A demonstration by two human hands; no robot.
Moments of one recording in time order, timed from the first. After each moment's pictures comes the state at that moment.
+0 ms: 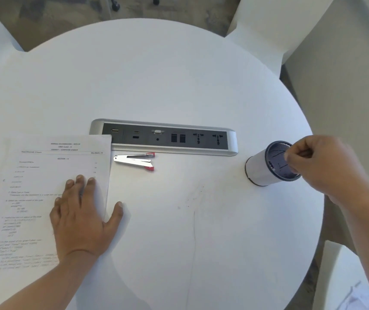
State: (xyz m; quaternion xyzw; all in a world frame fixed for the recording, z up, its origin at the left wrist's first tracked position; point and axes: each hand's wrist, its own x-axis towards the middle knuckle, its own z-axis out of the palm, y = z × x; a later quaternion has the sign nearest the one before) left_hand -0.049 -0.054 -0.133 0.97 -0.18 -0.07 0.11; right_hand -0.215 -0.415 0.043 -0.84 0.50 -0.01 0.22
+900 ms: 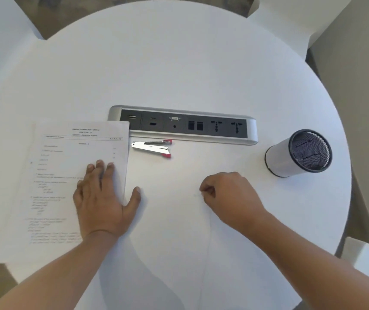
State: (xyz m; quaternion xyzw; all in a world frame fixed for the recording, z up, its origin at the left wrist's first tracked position) left_hand -0.049 -0.058 -0.132 0.98 -0.18 -0.06 0.11; right_hand -0.174 -0.286 -0.056 -0.92 0.25 0.14 0.25
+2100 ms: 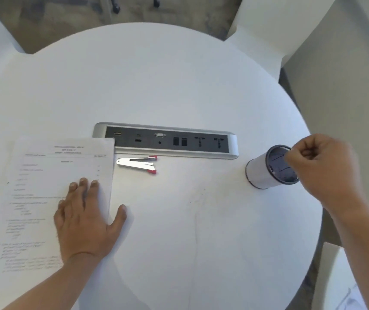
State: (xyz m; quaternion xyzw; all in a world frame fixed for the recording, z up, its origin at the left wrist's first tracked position) left_hand -0.049 -0.051 -0.135 0.97 -0.18 -0.07 0.11; right_hand -0.208 -0.395 0.044 -0.82 0.50 -0.13 0.25
